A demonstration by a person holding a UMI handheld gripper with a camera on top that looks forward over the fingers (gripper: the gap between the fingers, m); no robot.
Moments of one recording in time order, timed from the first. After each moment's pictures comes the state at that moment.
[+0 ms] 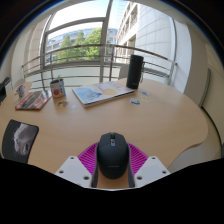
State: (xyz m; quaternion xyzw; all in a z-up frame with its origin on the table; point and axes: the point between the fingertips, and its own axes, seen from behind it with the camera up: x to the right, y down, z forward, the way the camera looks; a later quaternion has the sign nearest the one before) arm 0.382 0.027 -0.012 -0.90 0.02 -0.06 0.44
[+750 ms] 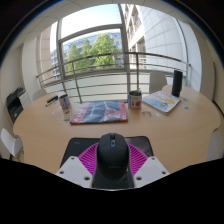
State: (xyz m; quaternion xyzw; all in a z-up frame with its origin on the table) arm 0.018 0.000 0.050 -0.88 0.02 0.04 0.47
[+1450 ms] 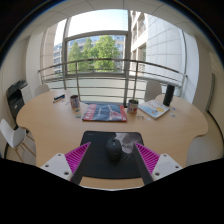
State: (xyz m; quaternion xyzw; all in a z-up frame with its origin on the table) arm -0.014 -0.115 0.144 -0.88 0.00 -0.02 0.47
